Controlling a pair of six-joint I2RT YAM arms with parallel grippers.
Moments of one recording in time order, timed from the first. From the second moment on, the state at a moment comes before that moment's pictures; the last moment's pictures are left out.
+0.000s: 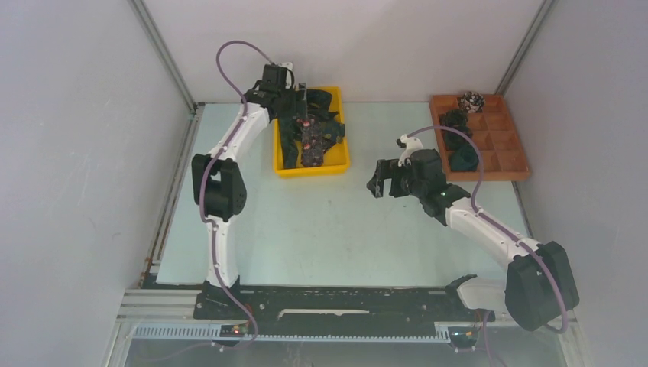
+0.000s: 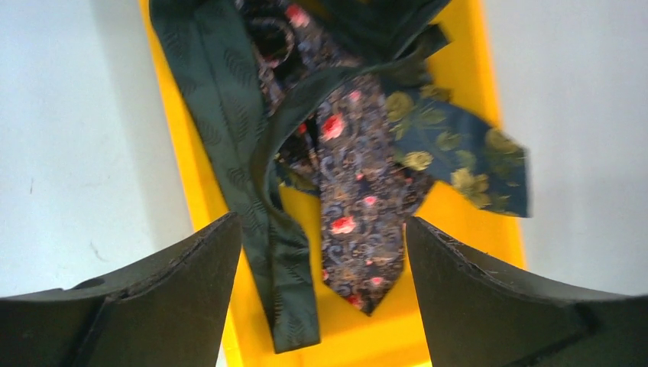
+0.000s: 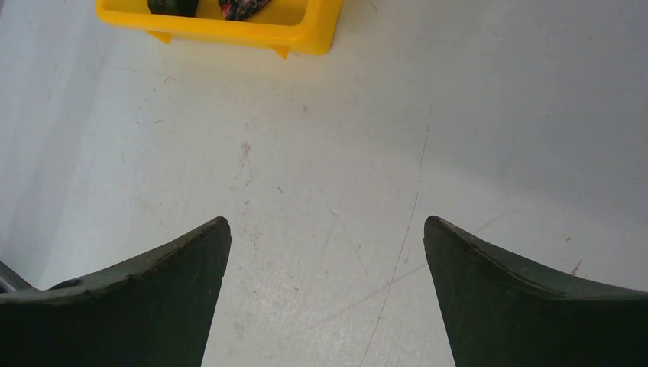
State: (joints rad) left arm -0.27 2.15 2.08 -0.61 0.01 -0.21; right arm 0.44 1.26 0.77 -0.07 -0.15 0.34
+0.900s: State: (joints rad) left arm -0.27 2.40 2.09 -0.66 -0.09 -0.20; right arm 0.36 1.31 0.77 -0.06 -0.27 0.37
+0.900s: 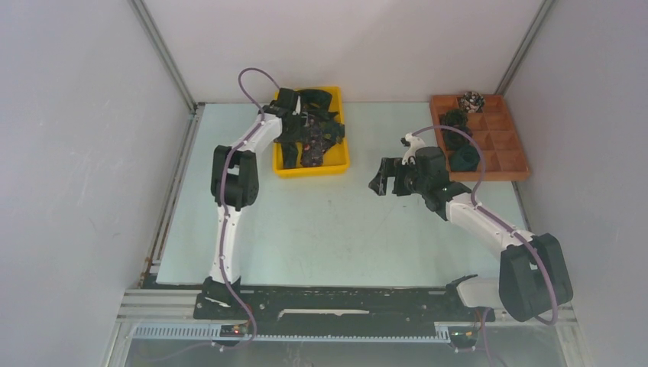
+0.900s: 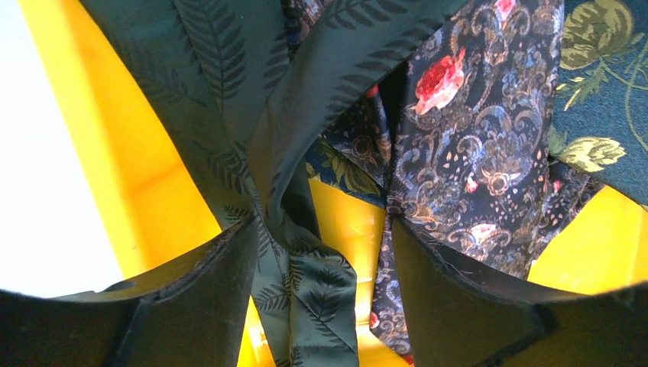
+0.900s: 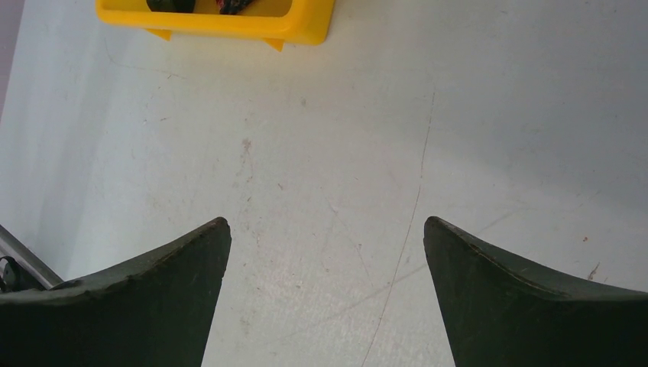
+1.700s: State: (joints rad) left arm -0.25 2.45 2.14 -0.77 -0.23 -0.33; right arm 0.36 1.31 0.77 -0.05 -0.30 0.37
